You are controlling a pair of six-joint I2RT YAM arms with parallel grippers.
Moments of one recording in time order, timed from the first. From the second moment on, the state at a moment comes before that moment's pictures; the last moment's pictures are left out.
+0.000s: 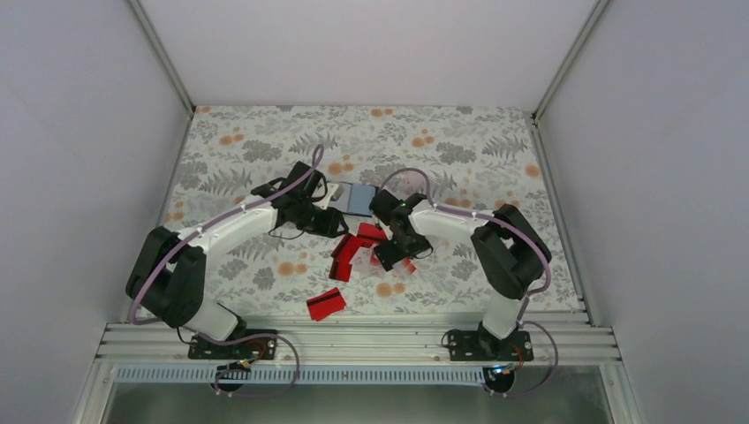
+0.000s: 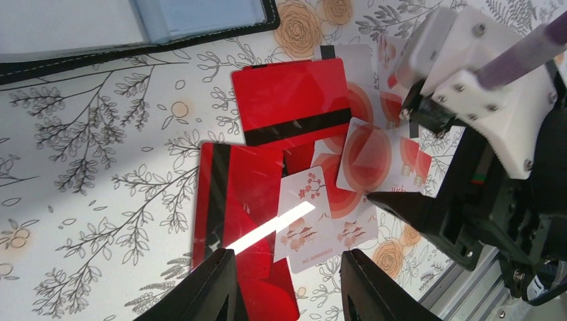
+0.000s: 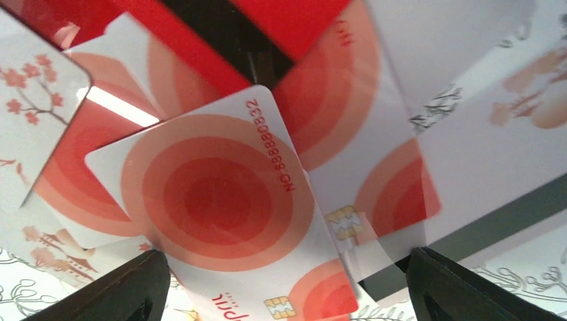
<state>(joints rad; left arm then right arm) -0.55 1.51 0.99 -0.56 0.43 -0.32 0.75 1.79 1.09 -0.84 0.00 0.24</state>
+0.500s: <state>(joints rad) -0.52 1.48 0.95 -0.56 0.43 -0.33 0.81 1.79 1.10 -0.89 -0.01 0.26</state>
